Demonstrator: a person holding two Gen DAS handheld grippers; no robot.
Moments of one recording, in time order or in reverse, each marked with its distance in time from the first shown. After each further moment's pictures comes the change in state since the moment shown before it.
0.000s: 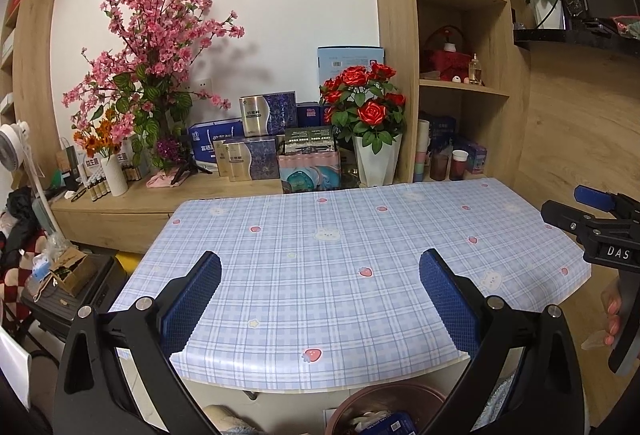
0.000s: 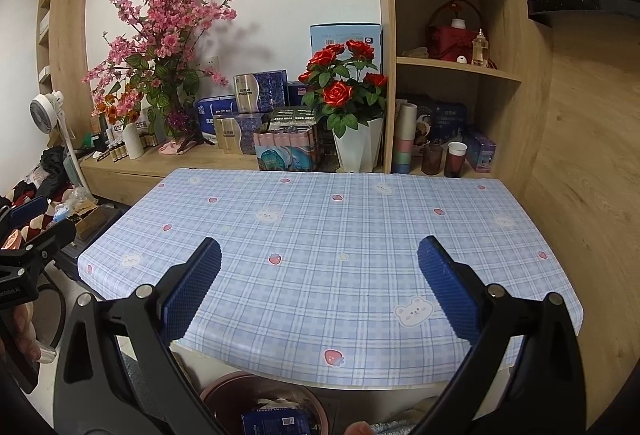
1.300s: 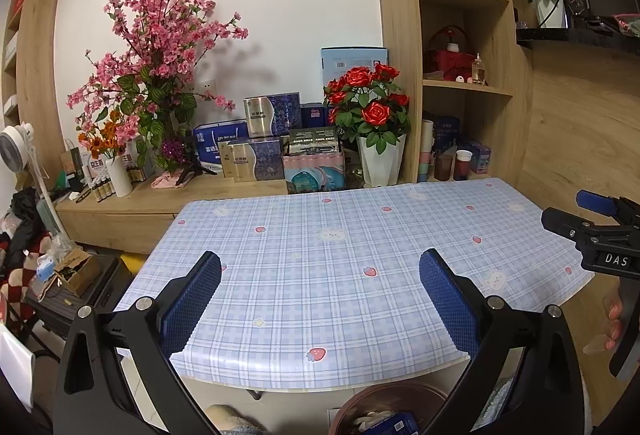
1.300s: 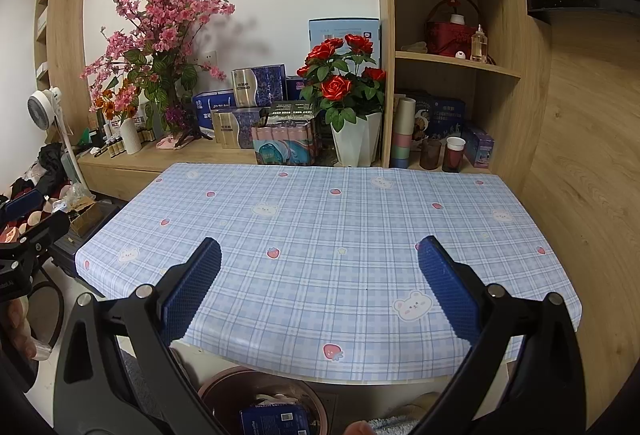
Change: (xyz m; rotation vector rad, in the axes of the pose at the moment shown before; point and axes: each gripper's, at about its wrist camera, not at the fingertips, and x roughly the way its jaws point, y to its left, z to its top) left arm -0.003 0.002 -0.001 0.009 0.000 0.023; right arm 0.004 0.002 -0.005 0.001 0.017 -0.005
